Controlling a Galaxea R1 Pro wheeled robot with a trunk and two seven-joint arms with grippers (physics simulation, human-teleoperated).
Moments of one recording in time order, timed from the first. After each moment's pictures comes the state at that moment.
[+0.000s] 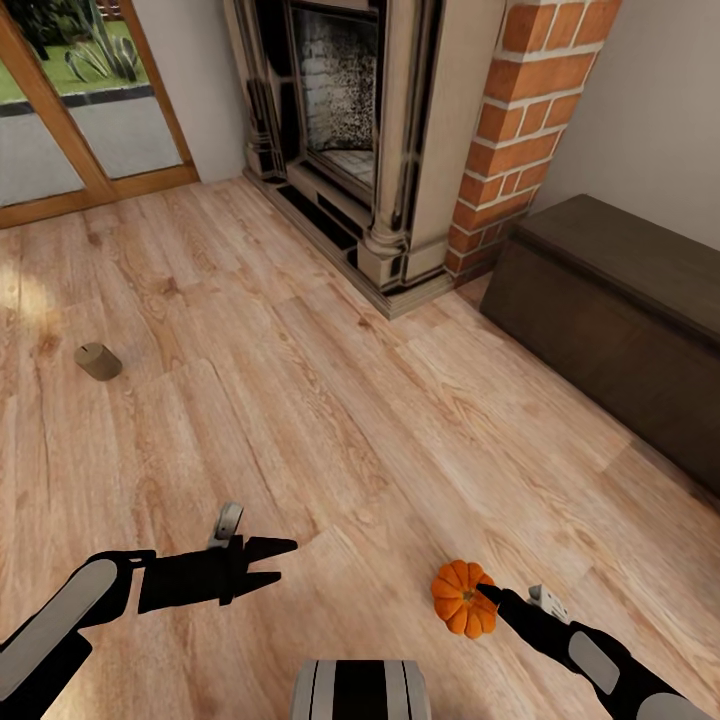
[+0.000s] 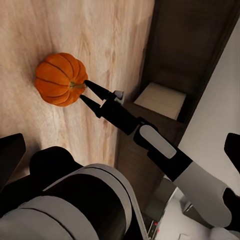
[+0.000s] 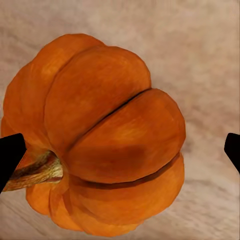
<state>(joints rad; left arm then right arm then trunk) -0.31 0.45 -0.30 -1.53 1.71 0.99 0.05 -0.56 -0.24 0.22 -0.30 -0.95 0.27 0.41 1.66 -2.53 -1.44</state>
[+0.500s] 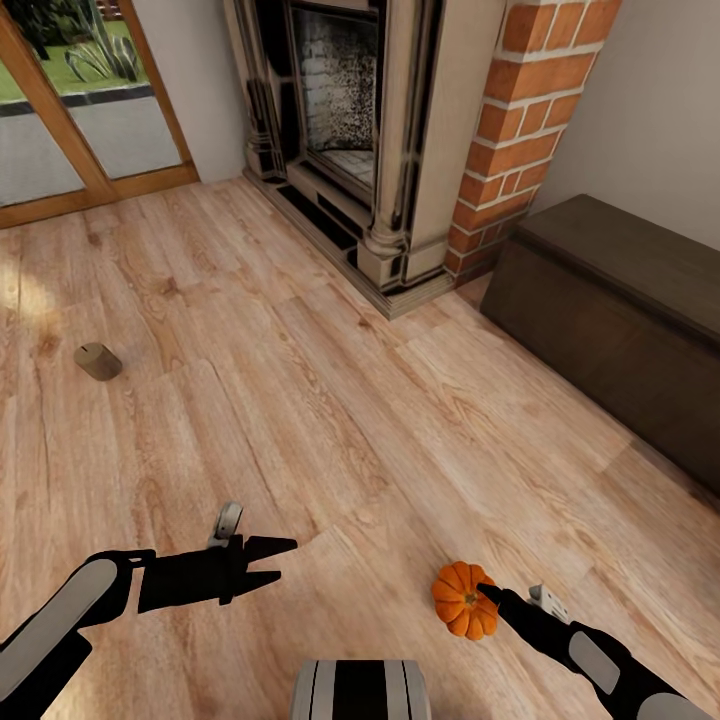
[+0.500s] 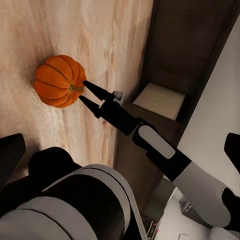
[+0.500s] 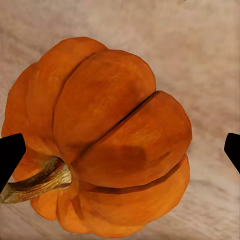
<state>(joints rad) -0.31 0.45 -0.30 -1.53 1.71 0.99 0.05 -0.56 -0.24 0.22 -0.30 -0.95 0.27 0.41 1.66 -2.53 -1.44</state>
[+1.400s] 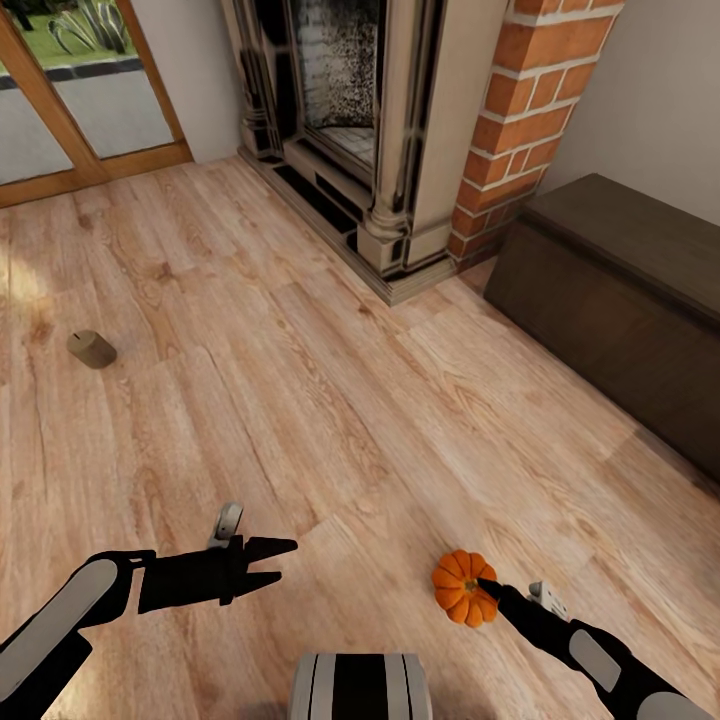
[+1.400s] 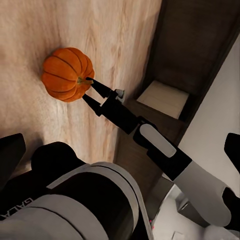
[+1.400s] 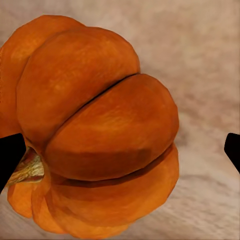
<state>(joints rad) -0.31 0.45 -0.30 -1.53 1.71 0.99 0.05 -0.56 -0.24 0.21 -0.30 -0.97 0.27 0.43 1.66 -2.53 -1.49</state>
